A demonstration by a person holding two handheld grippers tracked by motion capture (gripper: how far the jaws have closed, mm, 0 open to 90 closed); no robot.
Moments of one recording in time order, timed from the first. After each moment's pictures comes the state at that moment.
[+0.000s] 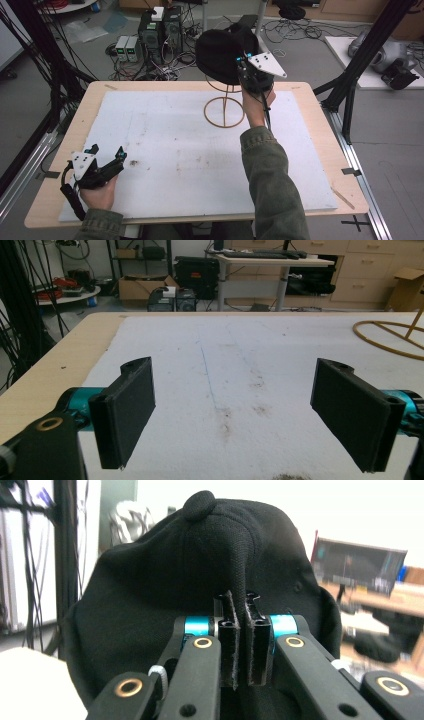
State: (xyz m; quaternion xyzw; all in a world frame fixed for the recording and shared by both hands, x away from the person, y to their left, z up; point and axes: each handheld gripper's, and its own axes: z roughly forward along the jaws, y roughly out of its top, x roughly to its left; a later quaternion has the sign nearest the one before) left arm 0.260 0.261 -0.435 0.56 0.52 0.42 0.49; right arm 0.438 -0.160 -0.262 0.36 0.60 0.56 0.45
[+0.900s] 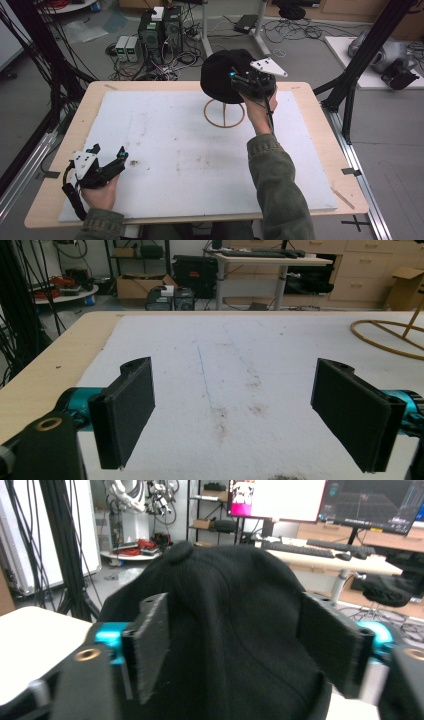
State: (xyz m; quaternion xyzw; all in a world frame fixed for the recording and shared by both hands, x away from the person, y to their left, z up) left arm 0.261 0.259 -0.436 0.56 0.52 0.42 0.49; right arm 0.439 -0.172 -0.280 0.41 0.63 0.52 0.39
